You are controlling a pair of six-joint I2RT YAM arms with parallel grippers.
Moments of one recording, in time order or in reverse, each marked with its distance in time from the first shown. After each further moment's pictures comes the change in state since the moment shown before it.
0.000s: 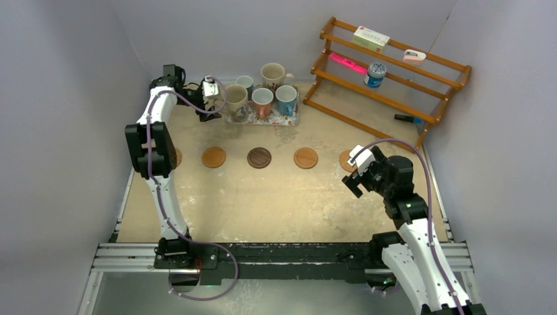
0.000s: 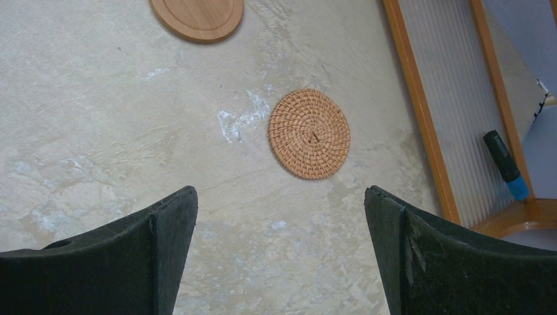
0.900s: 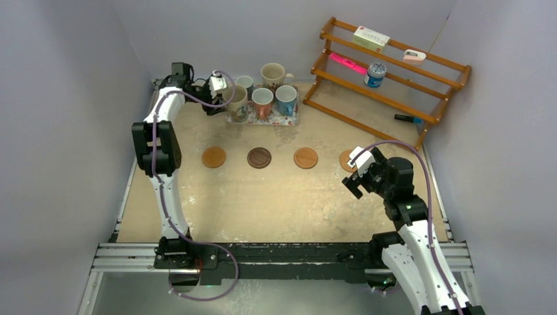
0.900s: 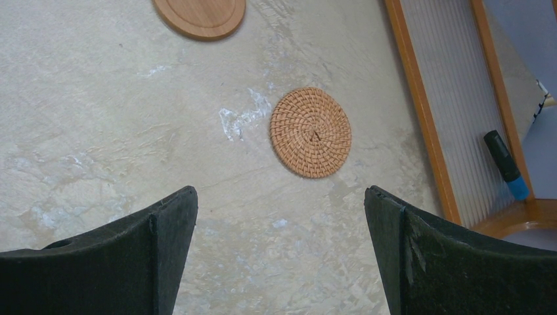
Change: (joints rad) left arm -0.051 0.007 -0.023 0.193 -0.090 -0.238; right arm 0.000 -0.018 -0.014 -0.005 -0.003 -0.007
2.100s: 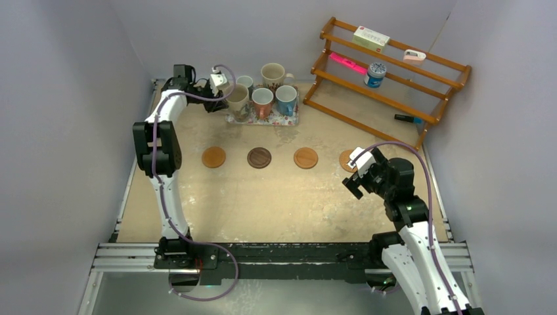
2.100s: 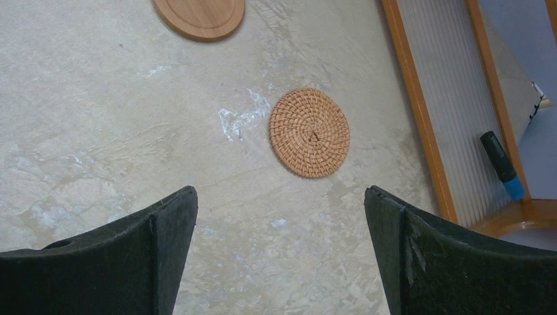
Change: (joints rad) left arm -0.011 0.002 -0.034 0.075 -0.004 -0.204; right arm 0.000 -0.014 0.000 -0.007 0.000 -0.003
